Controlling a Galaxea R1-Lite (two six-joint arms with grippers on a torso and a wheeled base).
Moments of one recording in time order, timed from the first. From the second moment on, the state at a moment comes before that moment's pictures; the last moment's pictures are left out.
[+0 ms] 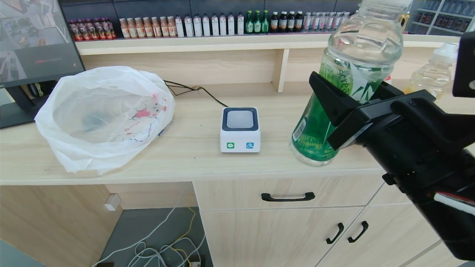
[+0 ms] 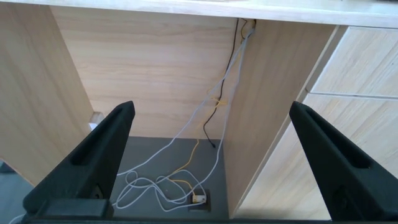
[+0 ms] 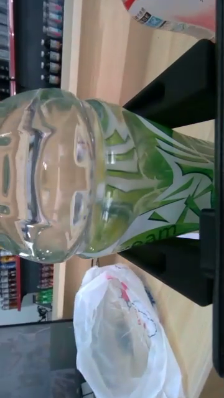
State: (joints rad) left arm 0.00 0.00 0.00 0.00 0.00 0.00; right arm 0.90 1.54 -0.65 -1.41 -0.43 -0.30
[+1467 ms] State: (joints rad) left arm 0.00 0.00 0.00 0.00 0.00 0.01; right arm 0.76 1.51 -0.73 -1.35 -0.35 -0.55
